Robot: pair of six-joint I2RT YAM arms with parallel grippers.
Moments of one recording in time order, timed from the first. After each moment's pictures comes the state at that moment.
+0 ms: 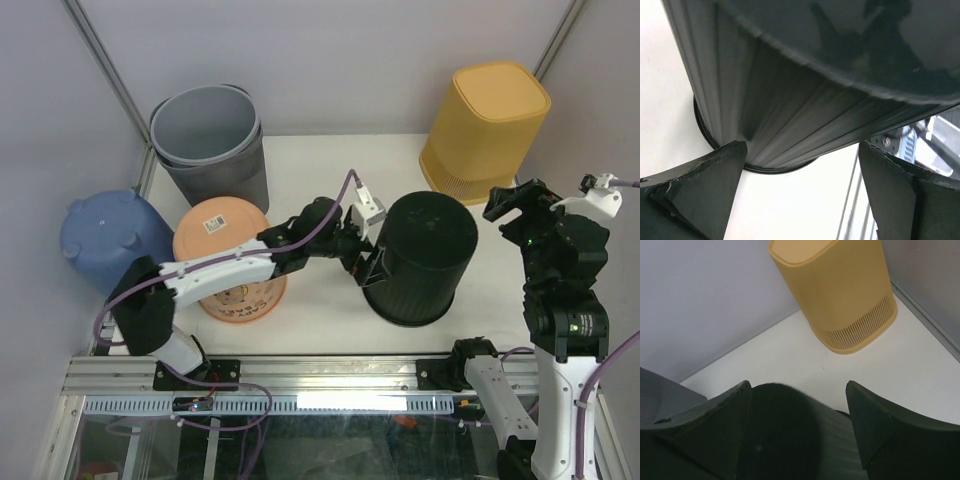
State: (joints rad) left arm -0.96 1.49 1.10 -0.05 0.38 -0.14; right arm 0.02 0.65 1.21 -0.74 0.23 0.48
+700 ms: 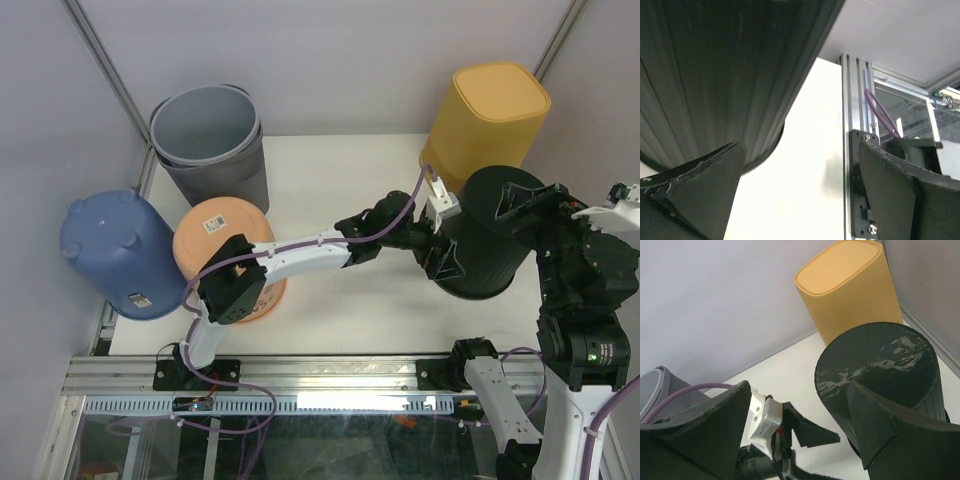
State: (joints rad) left arm -1.07 2.11 1.70 0.20 0.48 -0.28; right arm 0.02 0.62 1.35 -0.76 0.20 0.47
